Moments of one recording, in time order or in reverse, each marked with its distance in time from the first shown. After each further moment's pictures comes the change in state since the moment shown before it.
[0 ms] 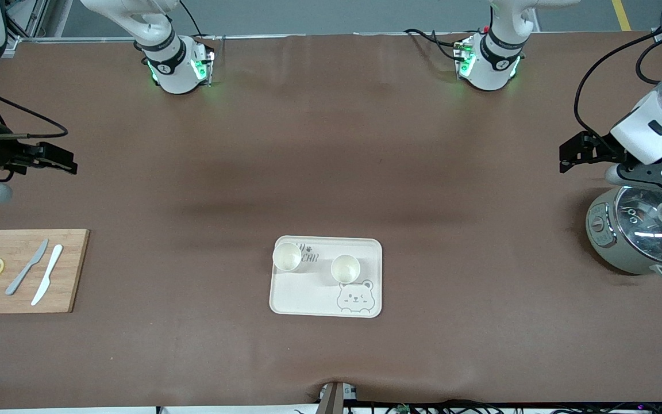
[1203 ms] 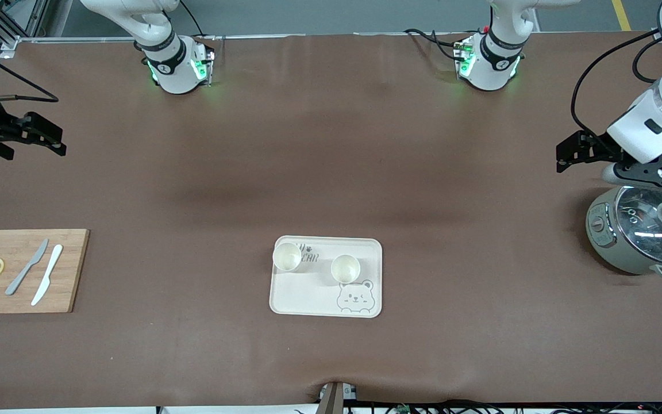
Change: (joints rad) left arm 0.001 0.000 -0.011 0.005 0.000 0.000 -0.011; right arm 0.006 -0.184 -0.033 -0.206 0.001 0.150 -0.101
